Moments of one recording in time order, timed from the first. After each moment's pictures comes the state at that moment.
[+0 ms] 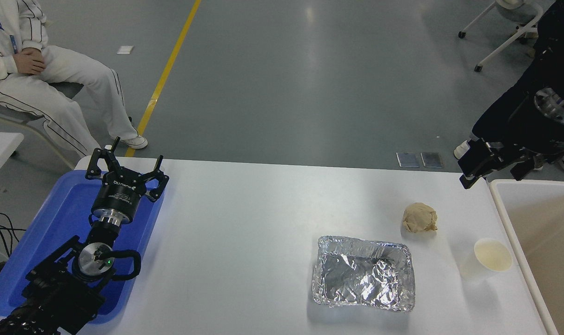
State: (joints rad) left arm -0.52 0.21 -0.98 -0.54 -0.09 -0.62 -0.36; right arm 2.20 -0.35 -1.54 1.25 -0.64 0.79 0.51
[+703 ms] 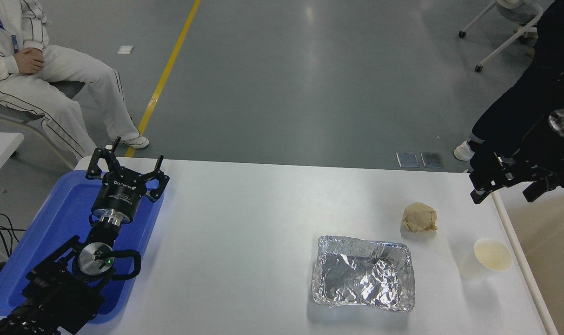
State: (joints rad) left arm -0.52 0.21 -0.98 -0.54 -0.09 -0.62 -0.36; right arm 2.10 -0.38 -1.61 1.25 -0.53 0.79 0.51
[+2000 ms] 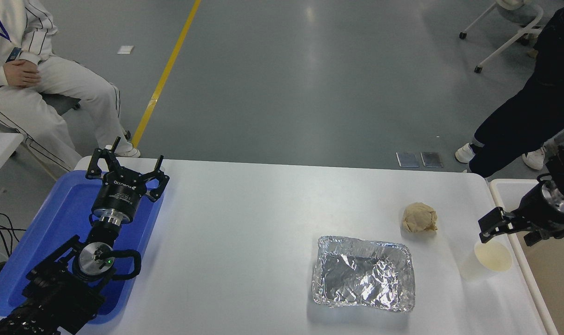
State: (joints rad) left arm -0.52 0.21 -0.98 -0.54 -0.09 -0.62 -0.36; right arm 1.39 -0.46 -1.44 0.71 -0.52 0.62 0.51
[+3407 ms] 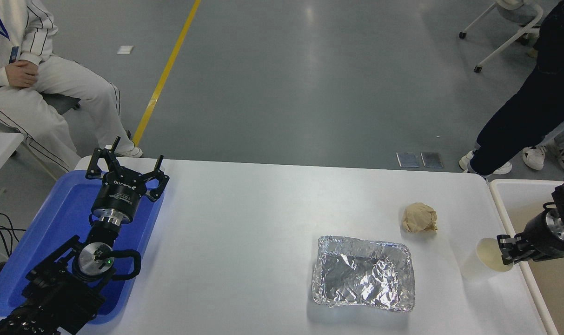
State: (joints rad) left arm -0.52 0.21 -0.98 -0.54 -0.09 -0.62 -0.36; right arm 1.25 -0.51 -1.32 0.64 -0.50 0.62 0.43
